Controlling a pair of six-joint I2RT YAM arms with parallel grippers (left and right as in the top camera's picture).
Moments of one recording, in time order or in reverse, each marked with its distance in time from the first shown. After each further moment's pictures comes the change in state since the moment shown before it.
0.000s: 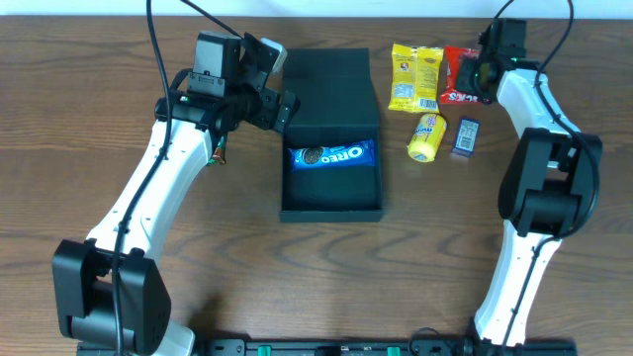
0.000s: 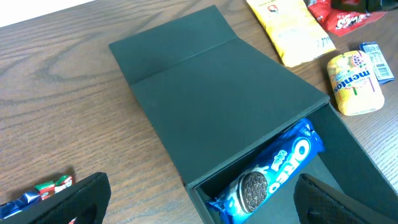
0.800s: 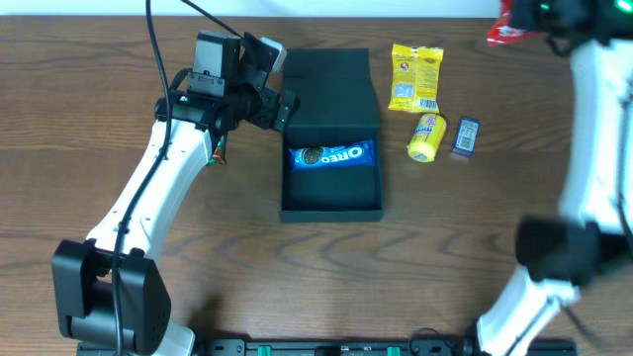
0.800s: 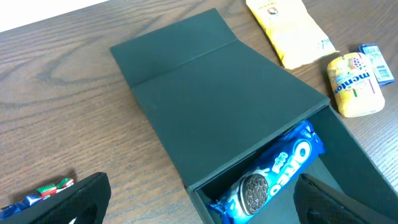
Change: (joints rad) left arm 0.000 0.000 0.000 0.008 -0.001 0.006; right arm 0.005 -0.435 0.440 -0.575 -0.035 -0.138
